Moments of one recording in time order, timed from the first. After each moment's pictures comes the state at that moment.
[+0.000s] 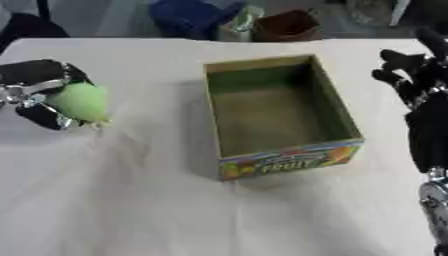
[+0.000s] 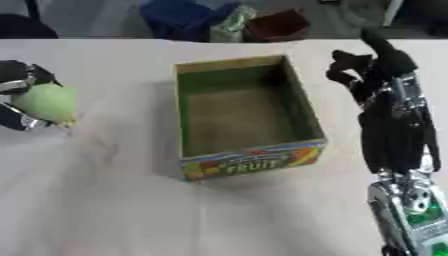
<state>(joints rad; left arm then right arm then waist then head) -0.88 0.61 -0.06 -1.15 -0.81 -0.54 -0.57 -0.29 -0.28 0.09 -1.98 -0.14 -0.18 -0.14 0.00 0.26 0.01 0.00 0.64</state>
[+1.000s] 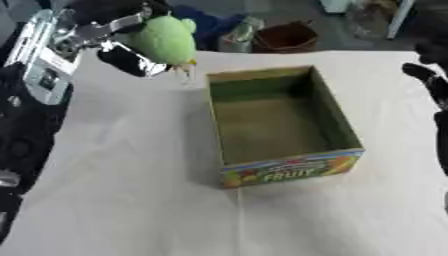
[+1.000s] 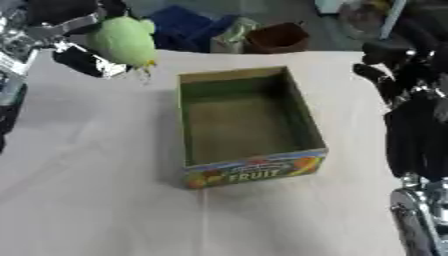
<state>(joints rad) -1.03 0.39 -0.07 -1.28 -0.84 -0.53 -0.46 -0.34 -0.27 0.09 -1.98 -0.20 -0.21 -0.16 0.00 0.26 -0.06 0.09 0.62</state>
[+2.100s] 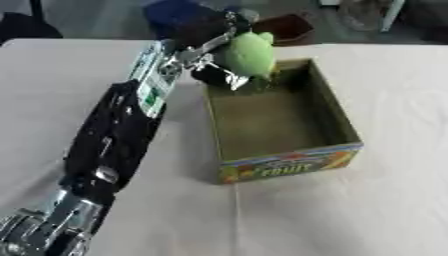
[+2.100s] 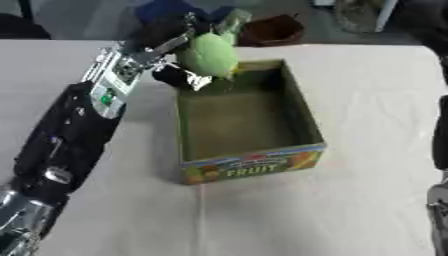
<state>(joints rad) -1.06 0.21 -0.07 -1.06 -0.96 -0.53 -0.23 -0.44 -0.21 0.11 -1.98 -0.29 -0.28 -0.23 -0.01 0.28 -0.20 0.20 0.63</state>
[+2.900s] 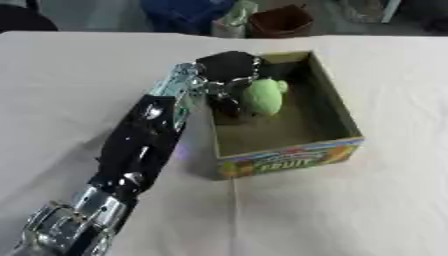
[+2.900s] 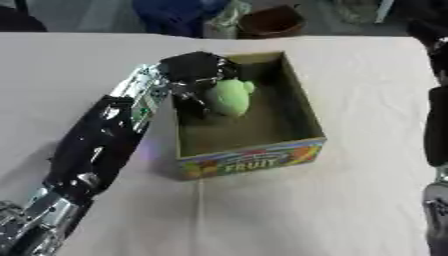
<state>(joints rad) -1.04 0.19 -0.09 -0.96 -1.30 -0.70 -0.28 -0.47 -0.19 0.14 -1.98 -0.32 -0.27 -0.17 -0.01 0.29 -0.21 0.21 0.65</state>
